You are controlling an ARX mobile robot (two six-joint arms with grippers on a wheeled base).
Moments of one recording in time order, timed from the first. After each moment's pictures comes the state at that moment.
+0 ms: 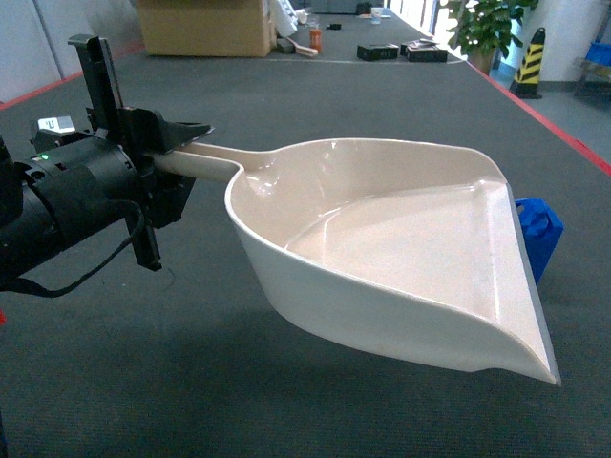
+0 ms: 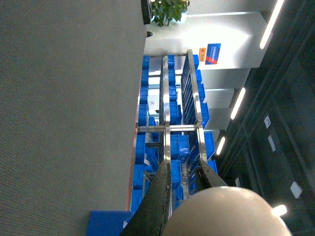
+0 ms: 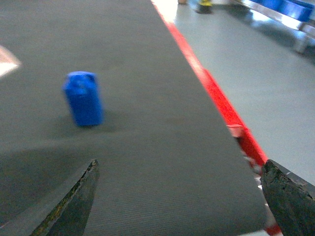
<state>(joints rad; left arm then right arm) -0.20 2.00 0.76 1.28 0.26 -1.54 0.02 0.23 0.08 -0.06 0.24 0.01</state>
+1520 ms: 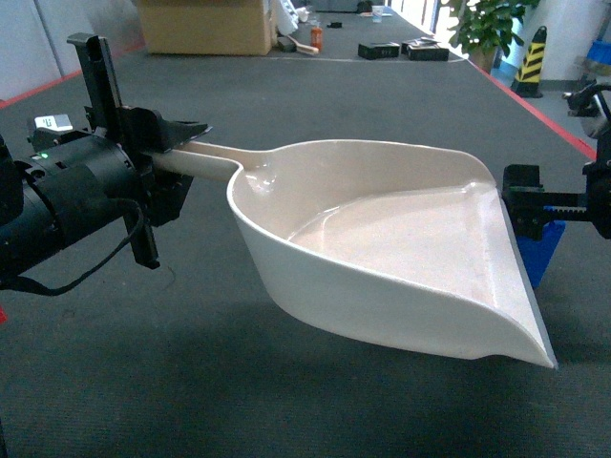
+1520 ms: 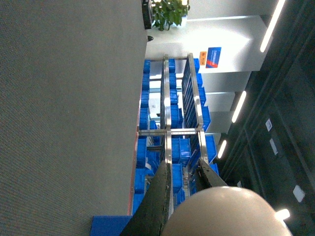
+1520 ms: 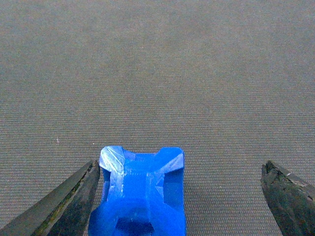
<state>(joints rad) -0.20 2.00 0.76 1.28 0.25 -1.54 0.08 1.94 0.99 0.38 0.10 0.10</state>
